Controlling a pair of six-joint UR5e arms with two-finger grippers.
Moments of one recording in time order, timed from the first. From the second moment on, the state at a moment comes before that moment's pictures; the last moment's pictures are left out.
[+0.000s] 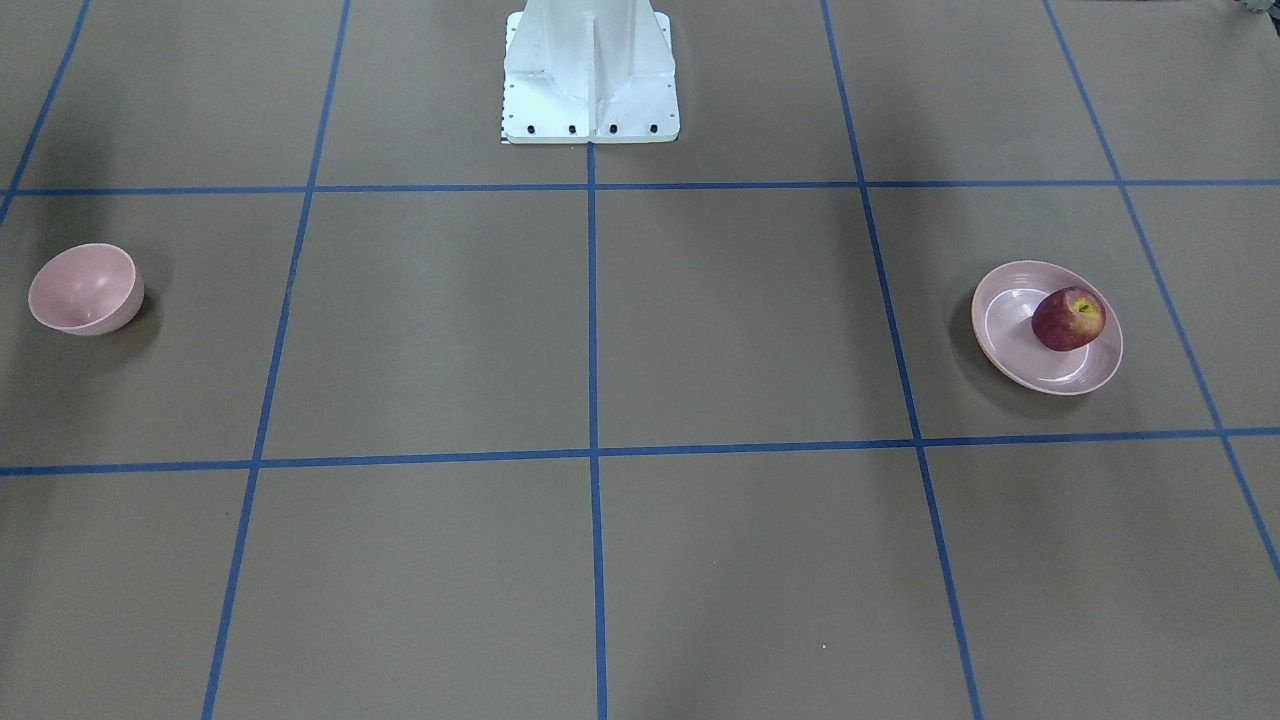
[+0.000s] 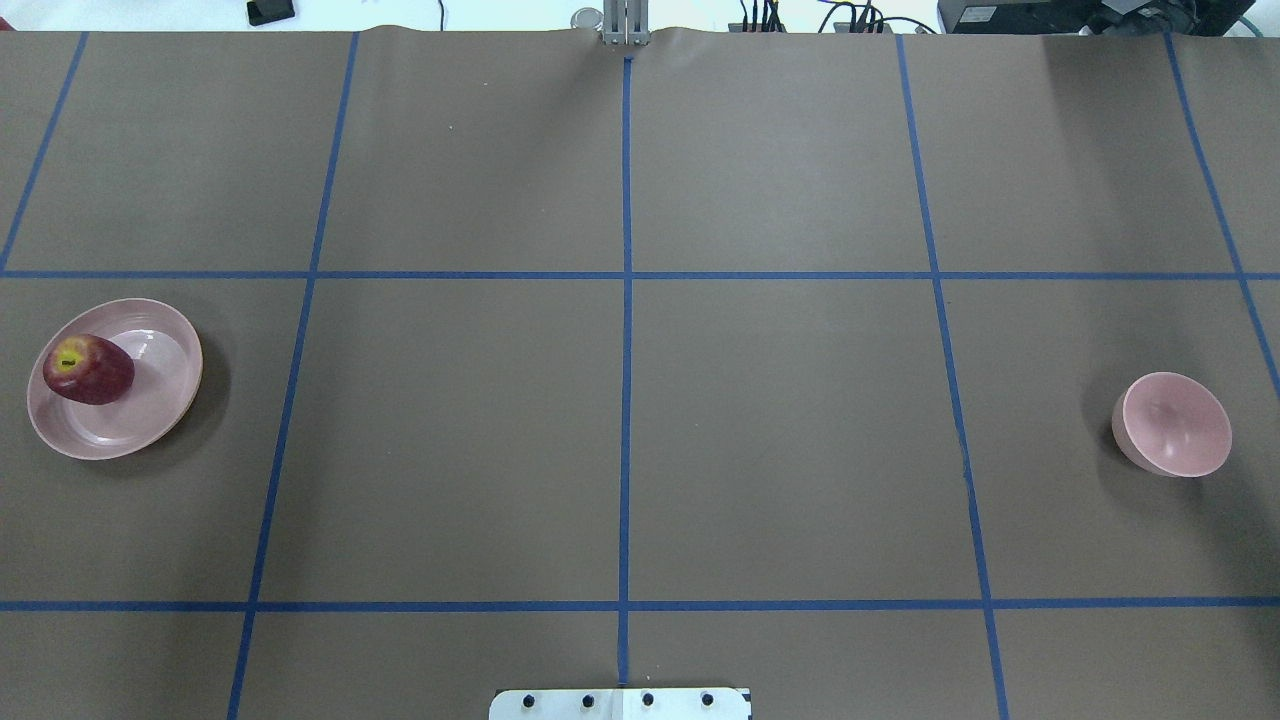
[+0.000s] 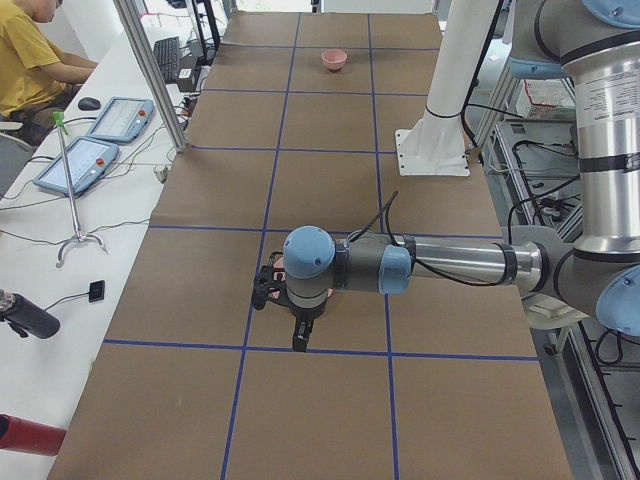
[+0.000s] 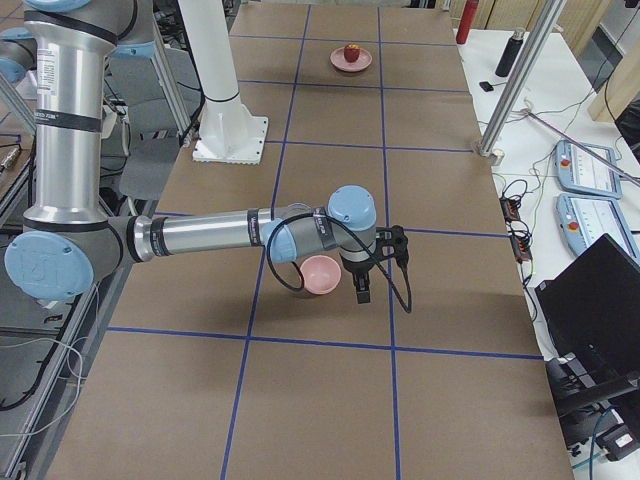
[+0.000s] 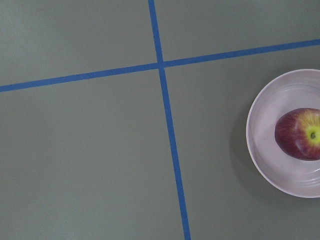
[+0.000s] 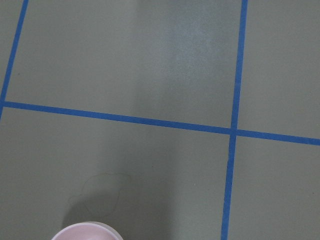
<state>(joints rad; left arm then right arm) -1.60 -1.39 -1.82 -1.57 -2.39 0.13 1.45 -1.69 1.84 -1.37 2.39 0.22</state>
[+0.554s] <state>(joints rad) -1.60 -1.38 -1.82 -1.57 -2.39 0.13 1.25 -1.85 1.85 -1.04 2.32 0.53</state>
